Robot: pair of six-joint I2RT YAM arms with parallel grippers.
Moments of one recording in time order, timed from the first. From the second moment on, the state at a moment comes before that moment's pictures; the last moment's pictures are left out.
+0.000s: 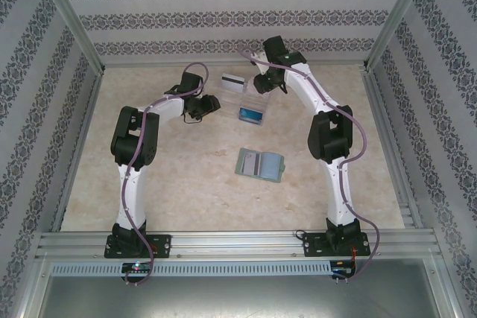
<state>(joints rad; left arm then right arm) -0.24 2.22 1.58 -0.32 0.31 -0.66 0.31 2.33 2.25 -0.95 -0.07 -0.23</state>
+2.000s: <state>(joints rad) -0.43 1.82 1.05 -0.20 0.51 -0.61 0.20 1.44 0.97 -0.37 -0.74 0.37</state>
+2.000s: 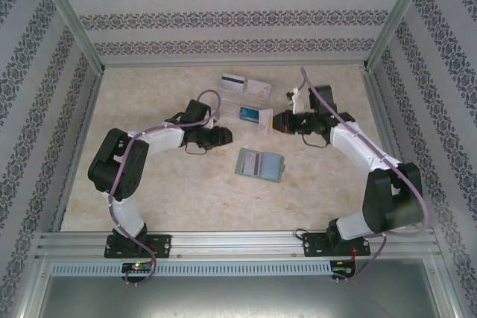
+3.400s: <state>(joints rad) -0.57 1.86 0.93 0.01 0.59 -0.77 0.20 1.51 0.55 -0.03 -0.78 0.61</state>
